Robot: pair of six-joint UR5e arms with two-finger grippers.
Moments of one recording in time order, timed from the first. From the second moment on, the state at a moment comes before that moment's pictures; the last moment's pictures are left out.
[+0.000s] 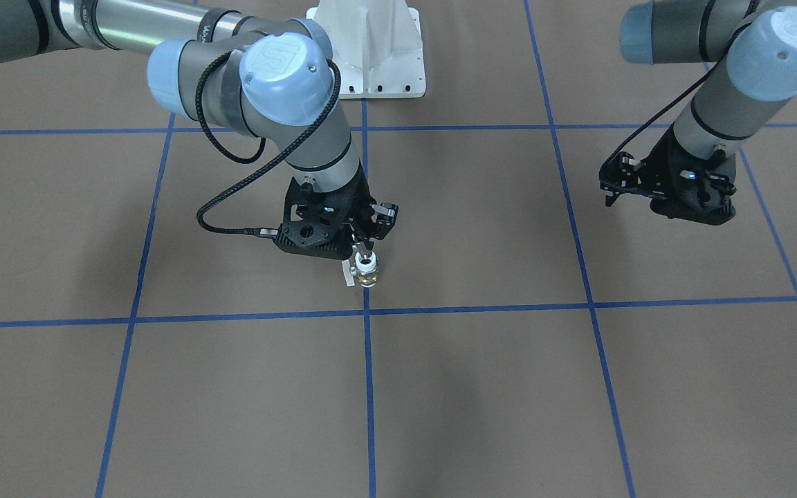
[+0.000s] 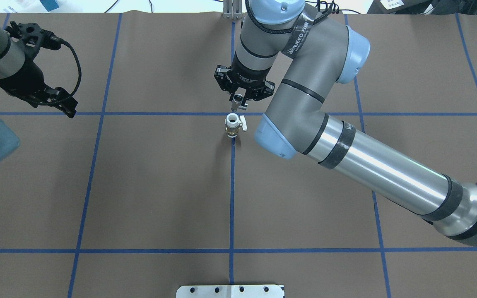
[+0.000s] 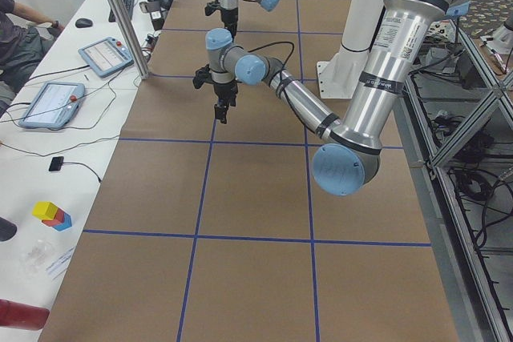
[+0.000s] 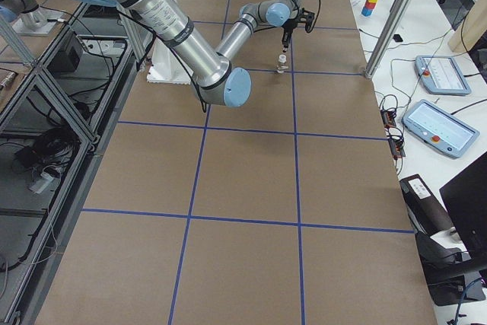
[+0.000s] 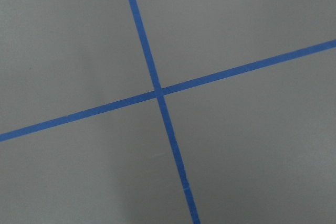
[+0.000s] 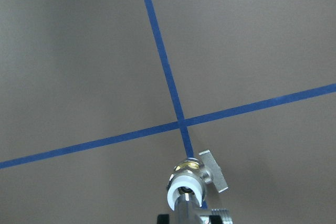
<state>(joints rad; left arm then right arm) -0.99 -1.91 -1.90 -1.38 -2.18 -0.46 0.70 -0.64 1.45 -1.55 2.07 1.38</state>
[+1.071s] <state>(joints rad) -0.99 -1.91 -1.90 -1.38 -2.18 -0.46 0.69 -0.64 1.42 -1.55 2.06 1.38</state>
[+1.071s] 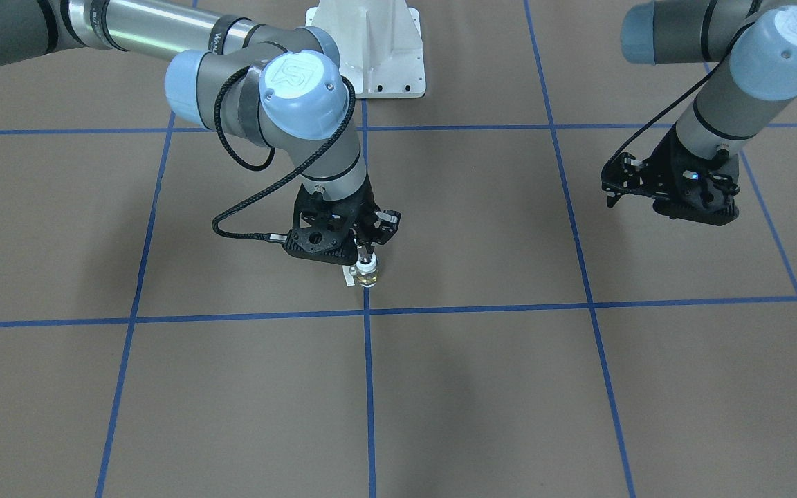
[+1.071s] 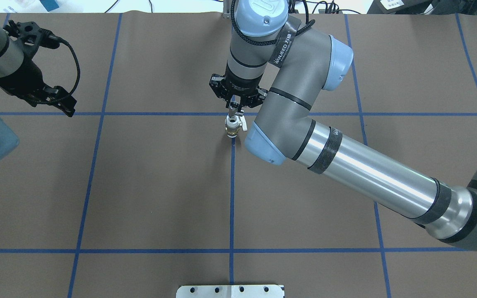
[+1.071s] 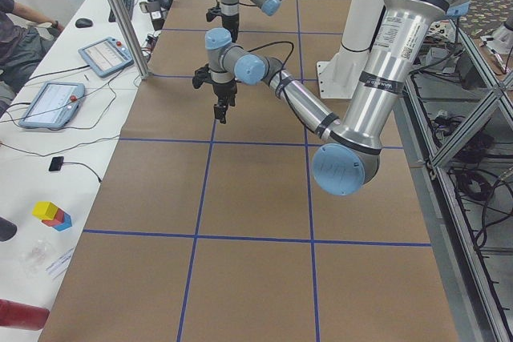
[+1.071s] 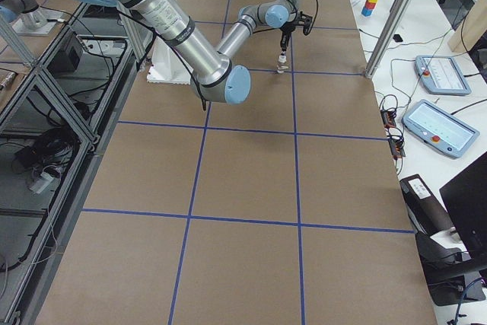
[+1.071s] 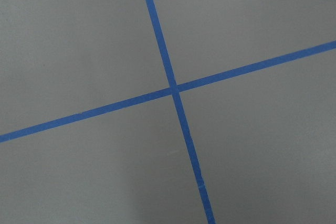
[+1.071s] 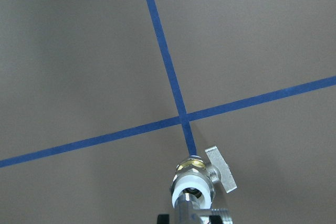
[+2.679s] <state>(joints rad) -0.99 -1.91 -1.90 -1.38 -2.18 -0.47 0.67 -0.63 1.40 -1.54 2.04 1.38</state>
